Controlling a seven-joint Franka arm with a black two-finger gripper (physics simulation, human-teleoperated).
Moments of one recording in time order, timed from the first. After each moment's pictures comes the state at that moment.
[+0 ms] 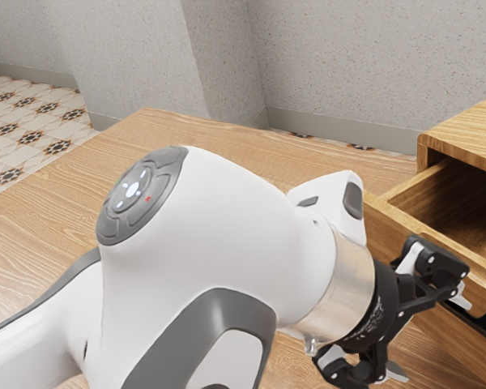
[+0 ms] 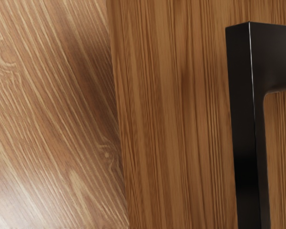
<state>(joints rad) 0.65 -0.64 -1.06 -1.99 -0.74 2.28 -1.29</state>
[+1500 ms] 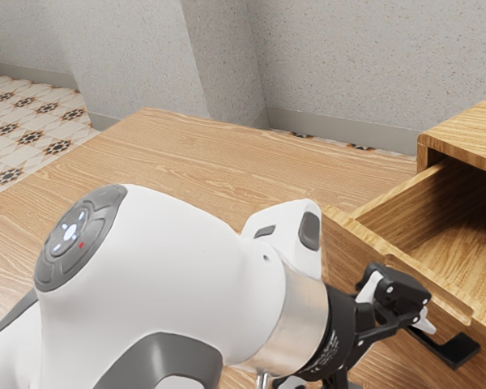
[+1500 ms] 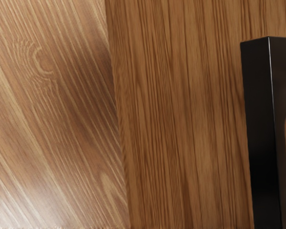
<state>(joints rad) 0.51 -0.71 -0.95 -2.12 -0.74 2.28 -1.27</state>
